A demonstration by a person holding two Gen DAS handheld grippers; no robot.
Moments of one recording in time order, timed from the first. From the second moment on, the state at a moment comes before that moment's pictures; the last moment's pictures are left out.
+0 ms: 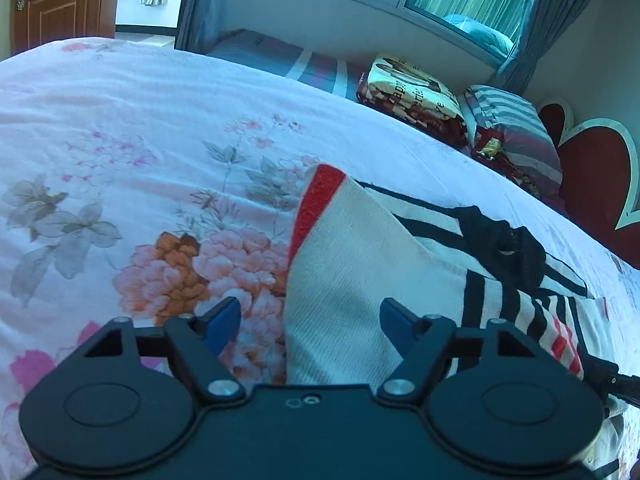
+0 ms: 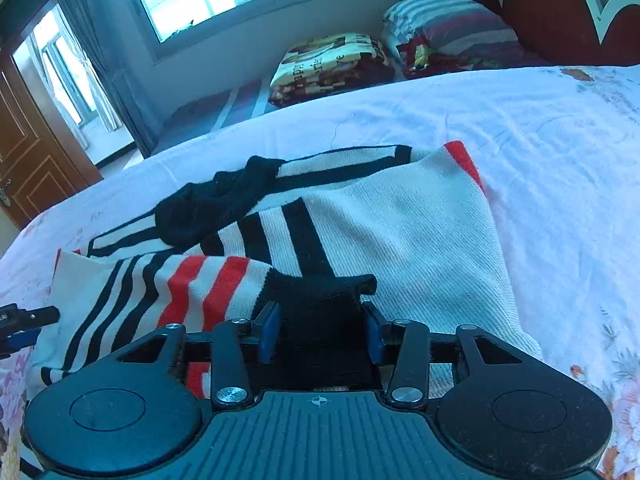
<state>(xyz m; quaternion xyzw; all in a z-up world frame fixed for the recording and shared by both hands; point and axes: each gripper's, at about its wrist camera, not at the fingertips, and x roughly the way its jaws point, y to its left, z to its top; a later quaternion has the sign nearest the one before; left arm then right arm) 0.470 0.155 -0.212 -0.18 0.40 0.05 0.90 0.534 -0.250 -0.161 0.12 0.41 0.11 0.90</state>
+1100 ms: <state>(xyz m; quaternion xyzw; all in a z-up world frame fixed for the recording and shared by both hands) 0.495 0.152 -0.193 -0.14 0.34 0.07 0.92 0.515 -0.274 -0.146 0.10 0.40 0.09 0.90</state>
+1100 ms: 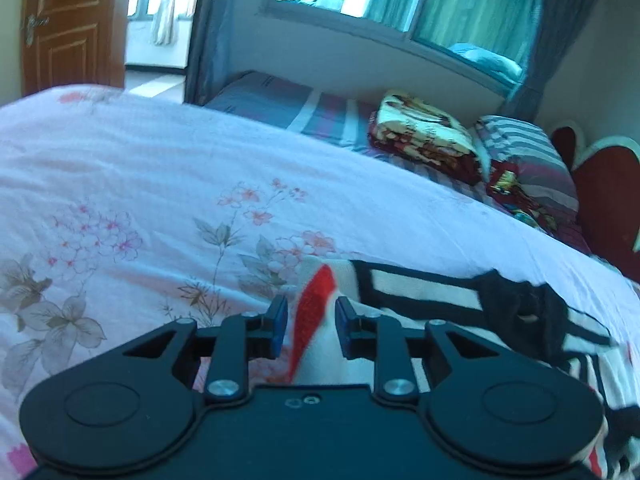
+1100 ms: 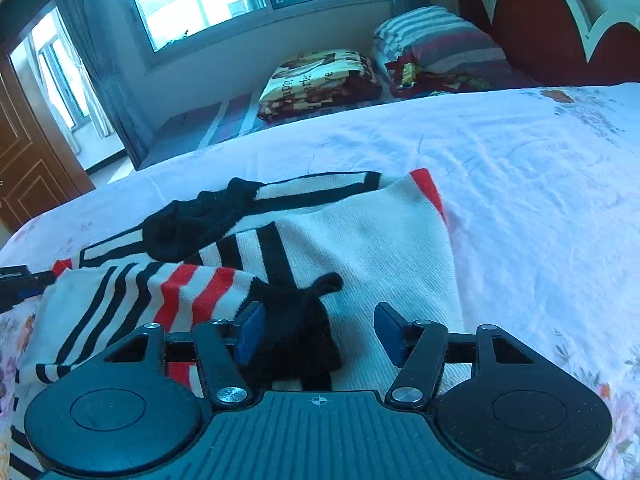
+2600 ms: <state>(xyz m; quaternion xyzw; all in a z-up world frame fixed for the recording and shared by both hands) 0.411 0.095 -0.210 -0.07 0.38 0.04 0.92 0.528 -0.237 -0.165 -0.01 0.40 0.10 0.91</state>
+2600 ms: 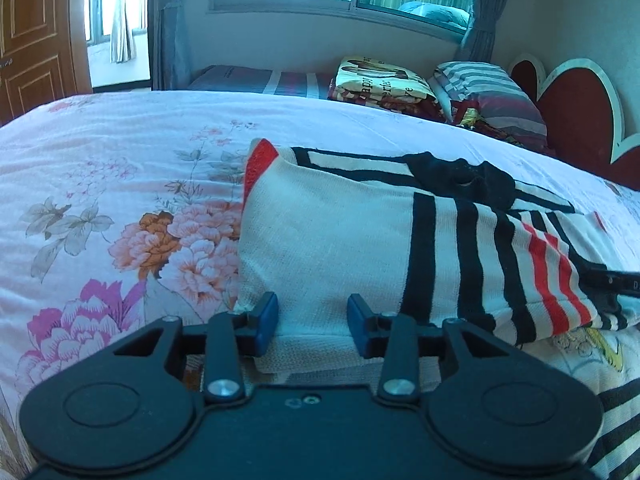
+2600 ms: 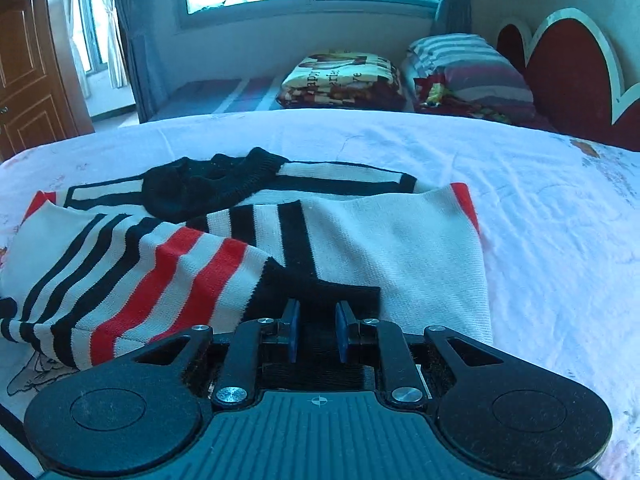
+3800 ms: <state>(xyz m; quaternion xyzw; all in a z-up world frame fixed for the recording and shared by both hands) 0.247 0.037 -0.197 -0.04 0.42 0.02 0.90 0.355 -0.252 -0.155 -0.02 0.41 0.23 0.88</state>
